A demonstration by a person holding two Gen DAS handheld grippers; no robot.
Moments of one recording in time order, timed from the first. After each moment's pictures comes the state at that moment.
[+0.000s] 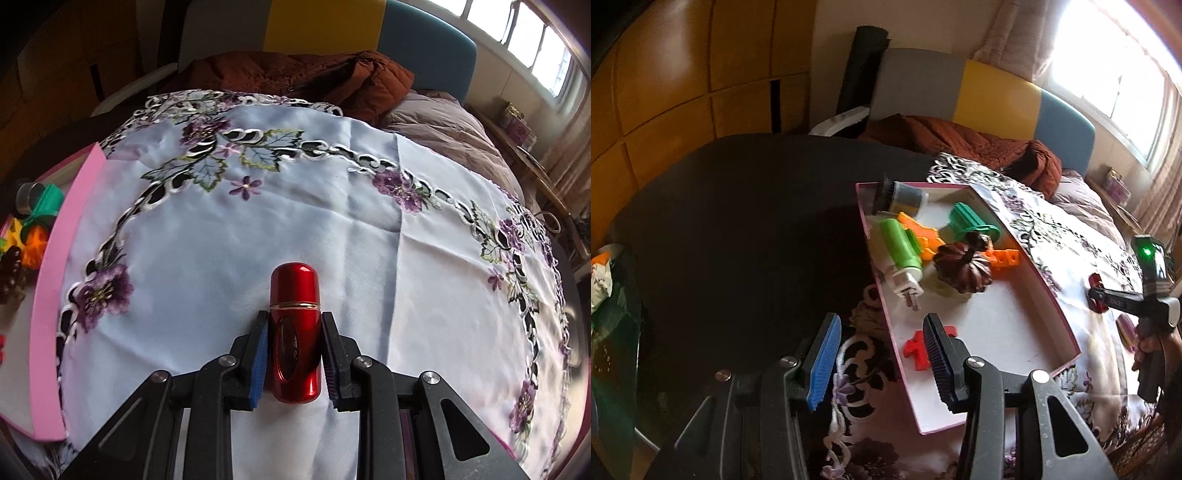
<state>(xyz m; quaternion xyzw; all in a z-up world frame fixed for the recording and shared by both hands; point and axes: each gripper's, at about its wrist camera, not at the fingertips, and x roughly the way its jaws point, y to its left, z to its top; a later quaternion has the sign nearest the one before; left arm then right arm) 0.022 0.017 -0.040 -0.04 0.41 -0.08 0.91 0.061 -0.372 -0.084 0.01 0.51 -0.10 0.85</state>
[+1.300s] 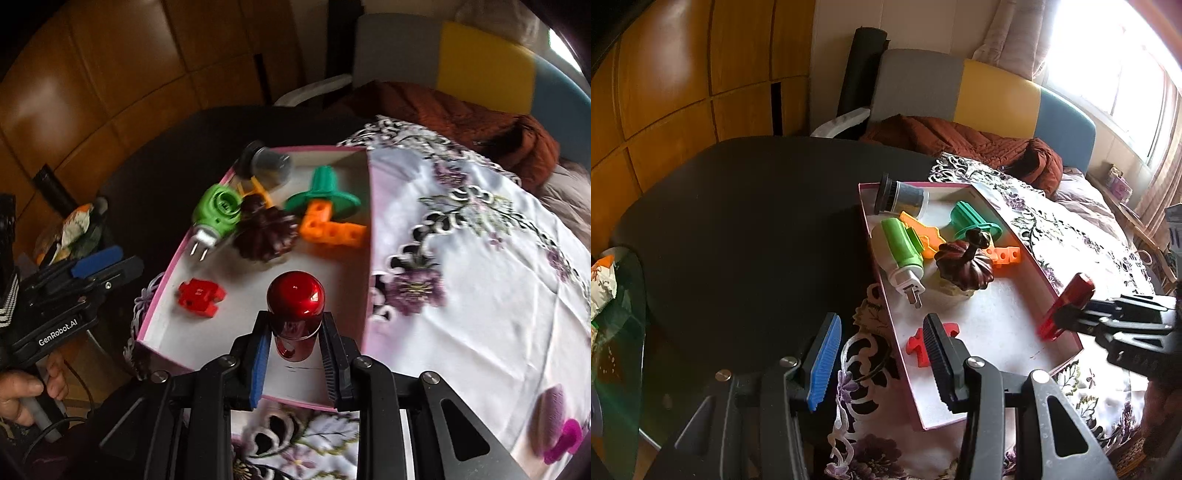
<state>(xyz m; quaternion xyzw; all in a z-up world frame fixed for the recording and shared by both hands) 0.018 0.016 -0.039 -0.02 0.41 -0.08 0.91 0.019 -0.190 -0.031 0.00 0.48 0.17 0.86</state>
